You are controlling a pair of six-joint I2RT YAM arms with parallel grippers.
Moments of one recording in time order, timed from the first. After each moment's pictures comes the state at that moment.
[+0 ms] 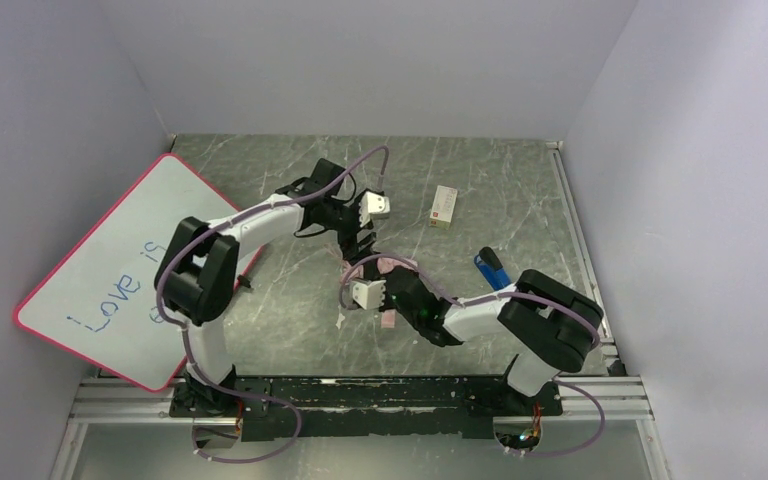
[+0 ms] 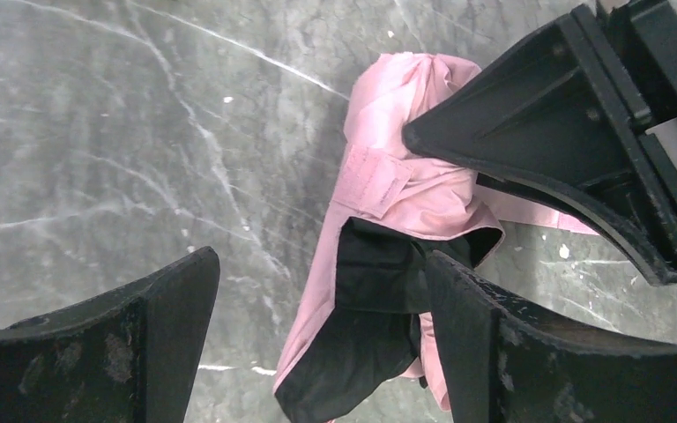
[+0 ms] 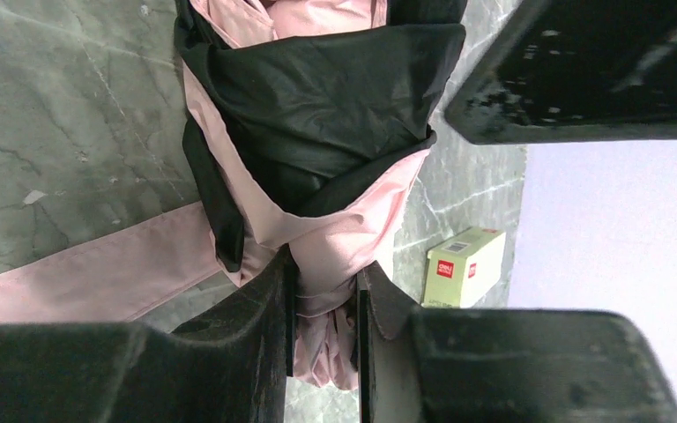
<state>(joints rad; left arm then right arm) -0.55 1.85 1.31 -0.36 0.70 0.69 0.97 1.61 0.48 0.53 0.38 -0.95</state>
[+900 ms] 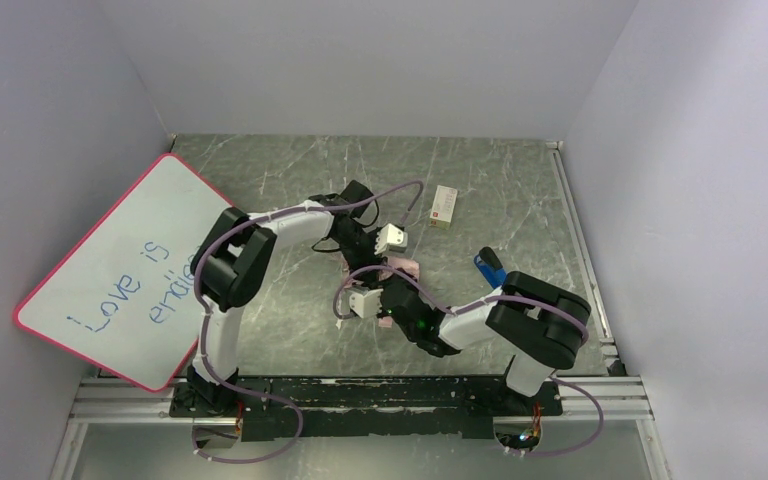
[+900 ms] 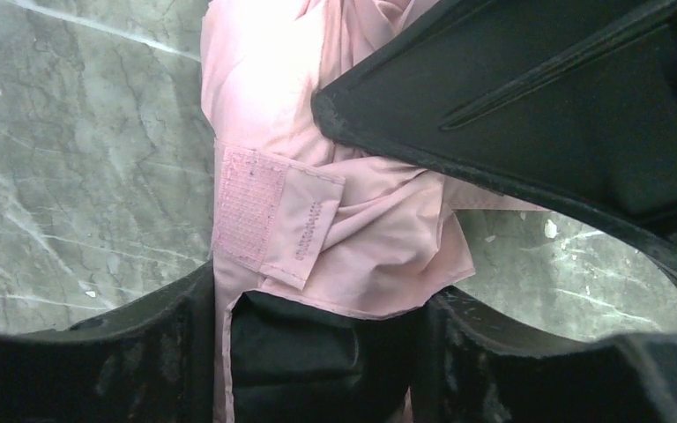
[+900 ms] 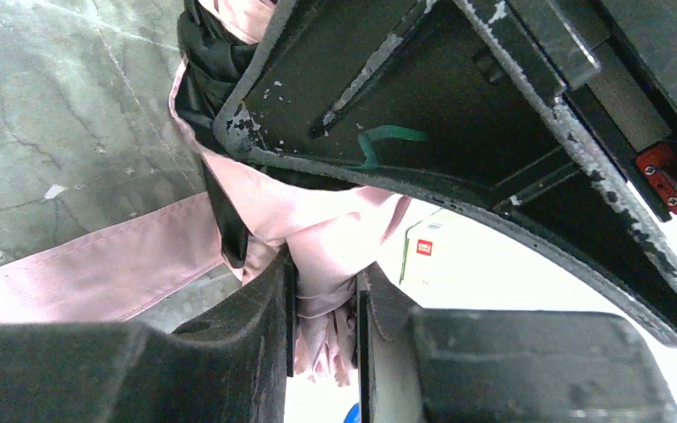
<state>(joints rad) -0.65 2.06 1.40 -0.56 0.68 0.86 1.06 1.66 0.45 0.65 0.56 -0.99</state>
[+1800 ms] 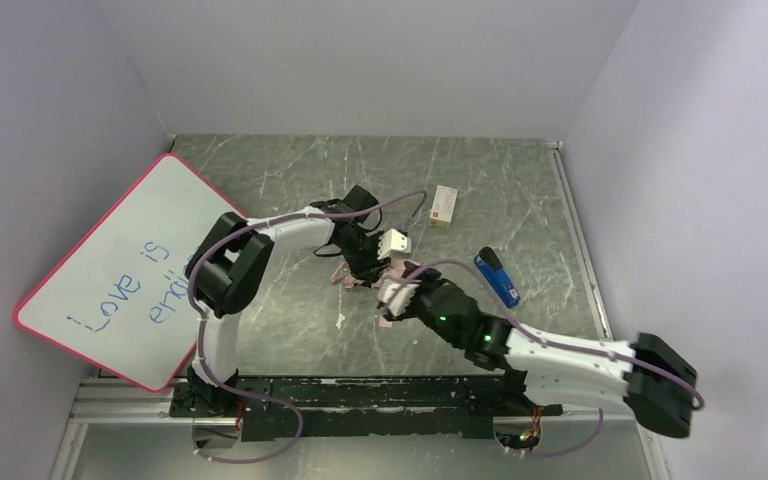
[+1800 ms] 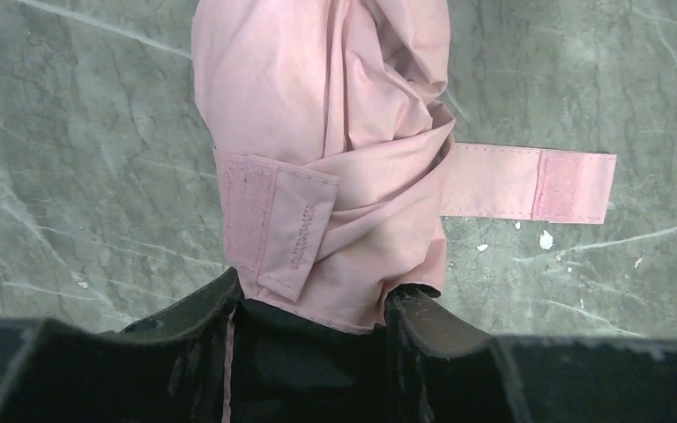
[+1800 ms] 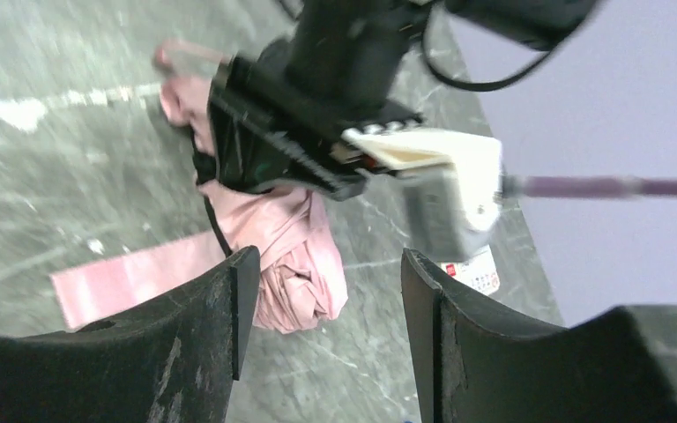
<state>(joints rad) -0.68 2.02 1.35 -0.52 0.59 0.82 1.09 1.06 0.38 0.35 0.36 -0.73</state>
